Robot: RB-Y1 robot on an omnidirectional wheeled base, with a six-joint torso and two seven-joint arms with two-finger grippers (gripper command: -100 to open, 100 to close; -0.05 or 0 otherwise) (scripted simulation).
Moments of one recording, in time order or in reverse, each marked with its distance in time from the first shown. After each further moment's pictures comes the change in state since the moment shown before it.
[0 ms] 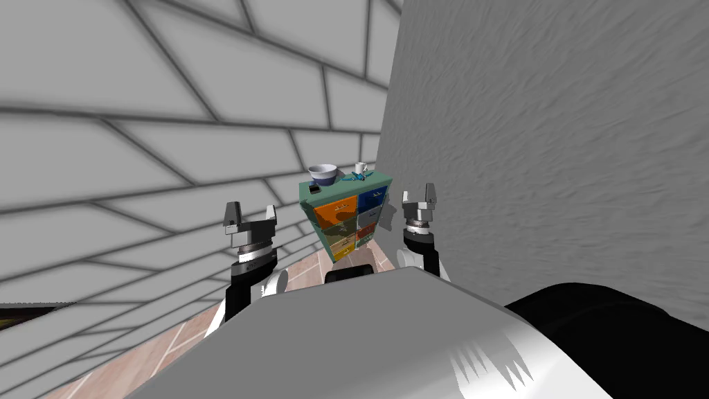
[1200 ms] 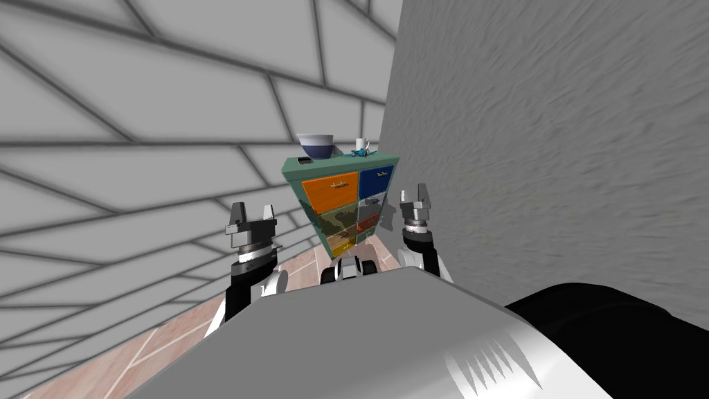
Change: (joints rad) left arm 0.000 0.000 0.000 0.000 0.000 0.000 0.000; right arm -0.017 -0.054 0.000 0.010 0.037 0.009 0.001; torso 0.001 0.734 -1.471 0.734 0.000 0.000
